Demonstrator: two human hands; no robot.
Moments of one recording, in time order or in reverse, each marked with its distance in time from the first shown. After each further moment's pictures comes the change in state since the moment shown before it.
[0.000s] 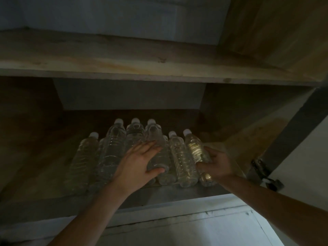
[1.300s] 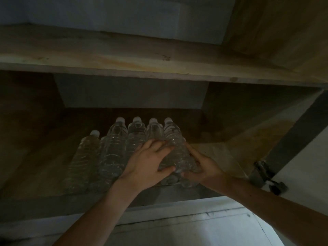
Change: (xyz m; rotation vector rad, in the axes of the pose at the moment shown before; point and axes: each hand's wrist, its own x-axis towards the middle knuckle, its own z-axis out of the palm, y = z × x) left_hand 0.015 0.013 0.004 0.093 -0.071 0.041; right_hand -0.017 -0.025 0.019 -0.033 -0.394 -0.300
